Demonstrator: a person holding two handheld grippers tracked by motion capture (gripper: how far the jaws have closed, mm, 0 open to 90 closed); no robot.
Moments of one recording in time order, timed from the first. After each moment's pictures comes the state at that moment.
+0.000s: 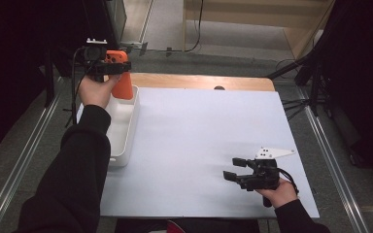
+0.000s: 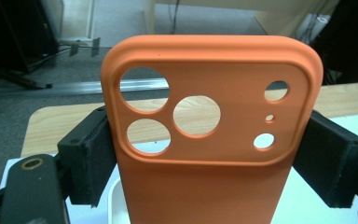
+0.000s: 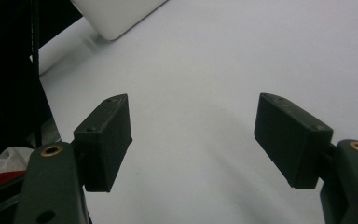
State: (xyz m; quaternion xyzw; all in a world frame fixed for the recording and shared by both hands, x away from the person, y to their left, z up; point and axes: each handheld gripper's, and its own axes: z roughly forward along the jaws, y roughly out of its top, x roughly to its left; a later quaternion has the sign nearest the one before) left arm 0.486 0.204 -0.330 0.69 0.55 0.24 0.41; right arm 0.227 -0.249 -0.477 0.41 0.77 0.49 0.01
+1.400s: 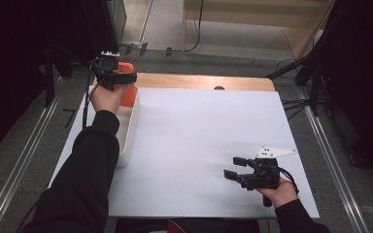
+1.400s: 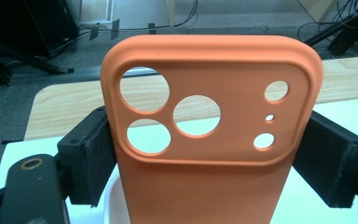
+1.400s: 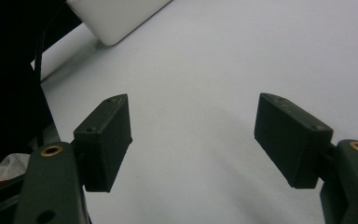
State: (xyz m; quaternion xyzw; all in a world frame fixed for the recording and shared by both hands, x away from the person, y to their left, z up) left arm 0.510 0.191 -0.383 0.71 0.56 0.26 0.35; right arm 0.228 -0.250 -0.477 0.41 0.76 0.50 0.01
